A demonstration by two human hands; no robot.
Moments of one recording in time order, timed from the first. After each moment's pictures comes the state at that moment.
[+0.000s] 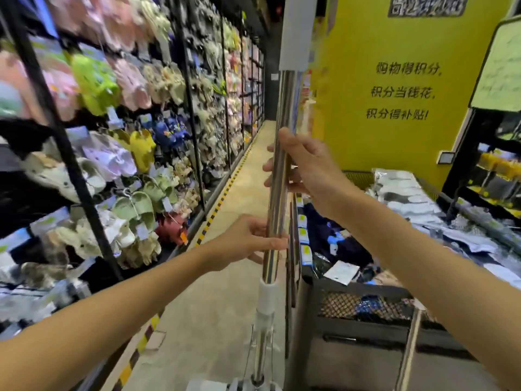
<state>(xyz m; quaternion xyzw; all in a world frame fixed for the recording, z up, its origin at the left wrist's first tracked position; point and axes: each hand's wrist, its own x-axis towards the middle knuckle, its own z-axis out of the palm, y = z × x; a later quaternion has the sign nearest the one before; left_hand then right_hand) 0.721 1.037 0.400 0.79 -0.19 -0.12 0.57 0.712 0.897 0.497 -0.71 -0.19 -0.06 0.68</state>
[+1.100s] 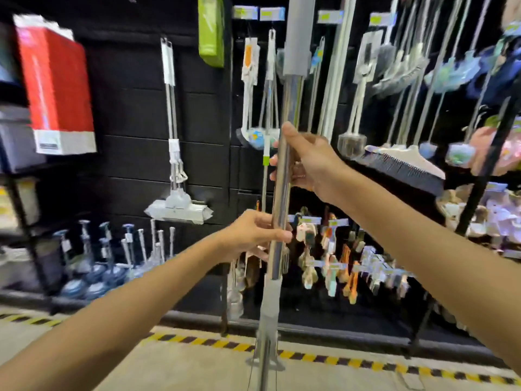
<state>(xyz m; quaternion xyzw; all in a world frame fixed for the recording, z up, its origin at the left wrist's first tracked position) 0.180 1.042 0.468 0.72 0.37 0.34 0.48 0.315 1.022 0.578 -0.40 -0.63 0.41 0.53</state>
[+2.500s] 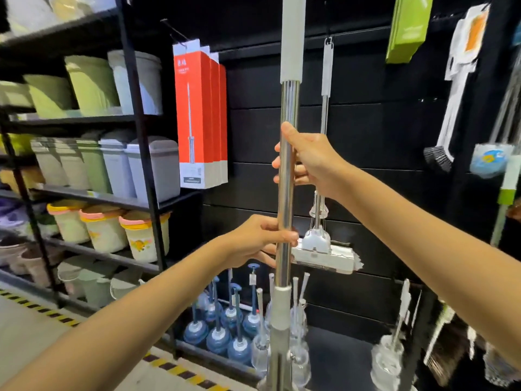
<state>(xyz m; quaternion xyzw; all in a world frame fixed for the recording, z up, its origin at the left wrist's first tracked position) -0.429 1.314 0.487 0.64 0.47 0.40 0.46 -0.296 1.338 0.593 -0.33 -0.69 0.44 0.47</state>
